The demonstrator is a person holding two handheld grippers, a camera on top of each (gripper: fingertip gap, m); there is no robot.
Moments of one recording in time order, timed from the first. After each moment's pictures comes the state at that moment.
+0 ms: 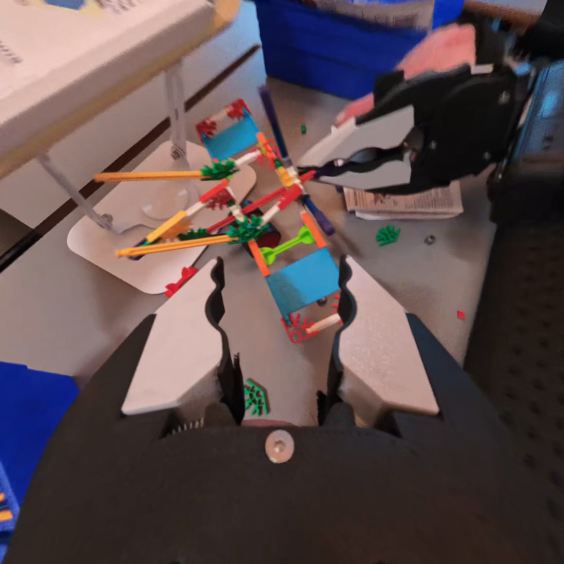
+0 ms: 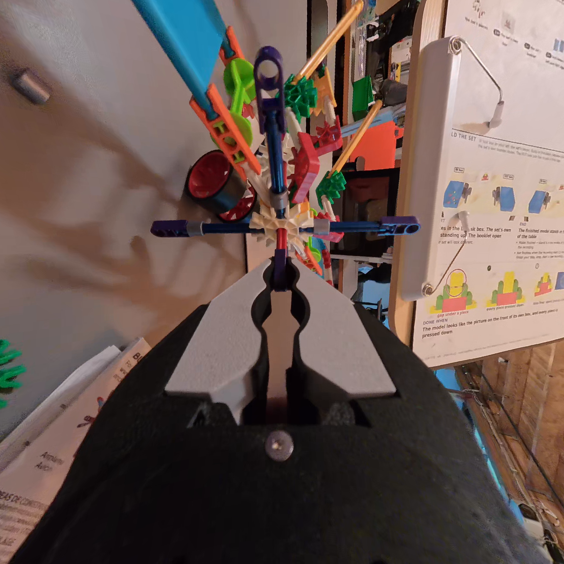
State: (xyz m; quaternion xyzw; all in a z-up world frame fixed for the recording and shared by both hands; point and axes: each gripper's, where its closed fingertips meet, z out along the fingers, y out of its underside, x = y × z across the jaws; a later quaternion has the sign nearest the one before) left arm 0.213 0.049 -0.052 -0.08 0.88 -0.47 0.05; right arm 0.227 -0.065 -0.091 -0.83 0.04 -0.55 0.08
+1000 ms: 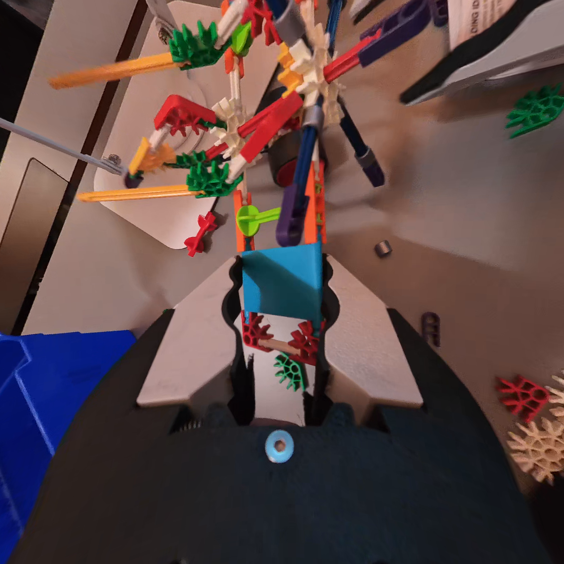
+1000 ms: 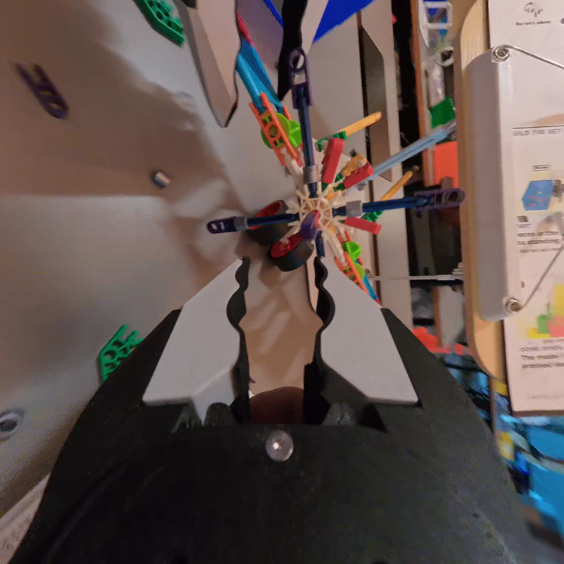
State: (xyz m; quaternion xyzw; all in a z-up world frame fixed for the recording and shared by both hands) left arm 0.234 0.053 -0.124 -0.05 0.94 -0.27 0.19; right arm 0.197 -0.040 -0.100 -0.88 0.08 -0.42 0.20
